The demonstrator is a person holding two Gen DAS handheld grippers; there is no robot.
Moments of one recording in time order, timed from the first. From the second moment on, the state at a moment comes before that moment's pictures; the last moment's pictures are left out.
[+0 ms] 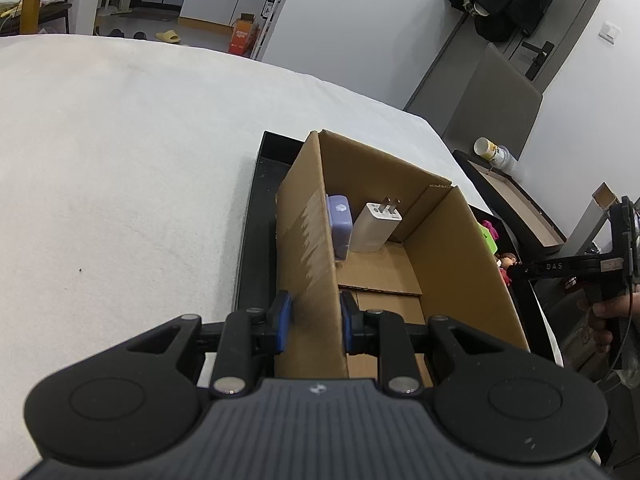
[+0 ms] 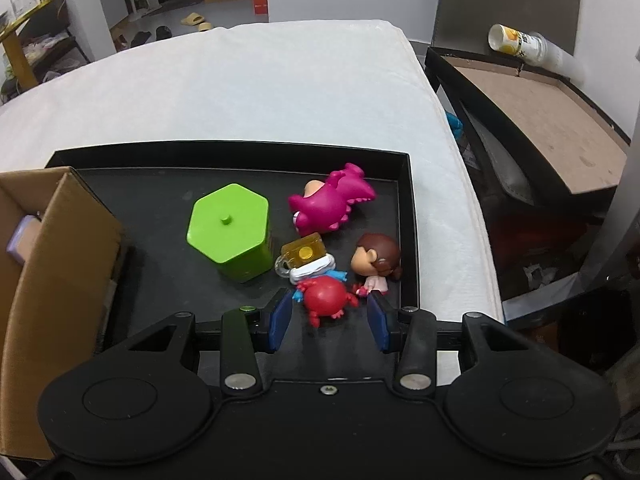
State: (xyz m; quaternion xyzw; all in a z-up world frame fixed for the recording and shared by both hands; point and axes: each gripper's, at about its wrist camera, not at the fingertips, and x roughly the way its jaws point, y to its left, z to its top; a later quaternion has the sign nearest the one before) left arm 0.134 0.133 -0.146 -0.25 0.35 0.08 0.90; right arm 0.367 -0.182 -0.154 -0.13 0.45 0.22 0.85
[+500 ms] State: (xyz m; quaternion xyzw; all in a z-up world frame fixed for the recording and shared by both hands) left arm 0.134 0.136 -0.146 -0.26 0.35 0.07 0.90; right arm 0.379 -0.152 -0.171 -0.20 0.46 0.26 0.82
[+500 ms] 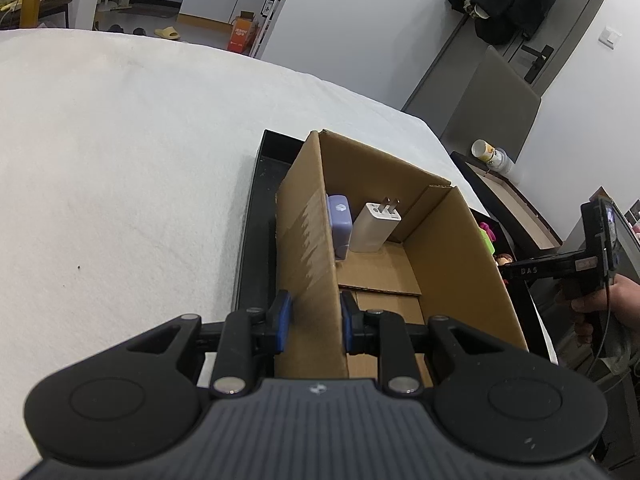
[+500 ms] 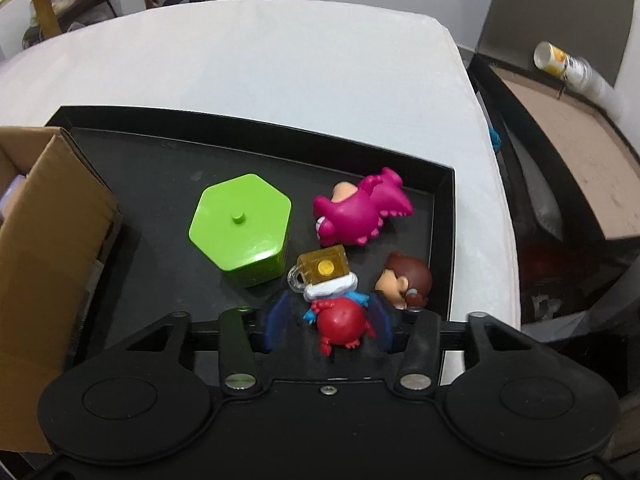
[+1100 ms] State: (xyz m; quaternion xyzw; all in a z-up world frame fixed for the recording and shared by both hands) left arm 0.133 0.137 -0.146 -0.26 0.35 0.07 0.90; right arm 0.367 -0.144 -0.174 -0.28 0.46 0.31 0.78
